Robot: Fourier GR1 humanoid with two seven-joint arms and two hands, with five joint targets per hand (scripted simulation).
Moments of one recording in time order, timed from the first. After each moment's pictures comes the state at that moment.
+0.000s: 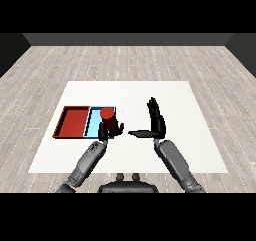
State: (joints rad) left arm -0.34 0.07 -0.40 -1.18 0.22 0.62 -0.33; right arm -0.32 -0.14 0.40 -1.61 -0.28 -0.47 -0.26
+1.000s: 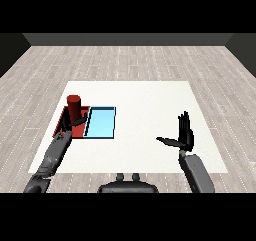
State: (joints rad) left arm -0.46 0.44 -0.13 -0.83 0.14 0.50 -0.23; right arm 0.01 -0.32 0.18 -1.65 -0.32 -0.37 -0.32
